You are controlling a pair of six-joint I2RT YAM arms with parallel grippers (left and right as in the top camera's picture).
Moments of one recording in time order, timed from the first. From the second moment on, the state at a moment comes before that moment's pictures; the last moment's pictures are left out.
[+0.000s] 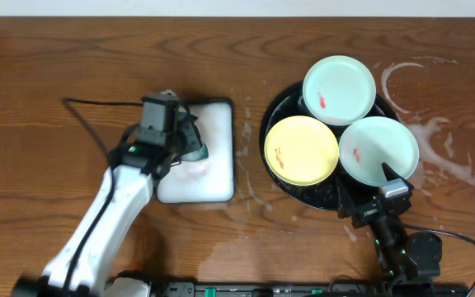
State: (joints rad) left arm -0.23 1.33 0.91 -0.47 0.05 -0.56; right arm 0.08 0.04 0.01 -0.05 -0.23 -0.02
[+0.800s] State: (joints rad) left arm -0.23 1.27 0.86 -0.44 -0.02 -0.56; right arm 0.08 0.04 0.01 -0.05 -0.23 -0.02
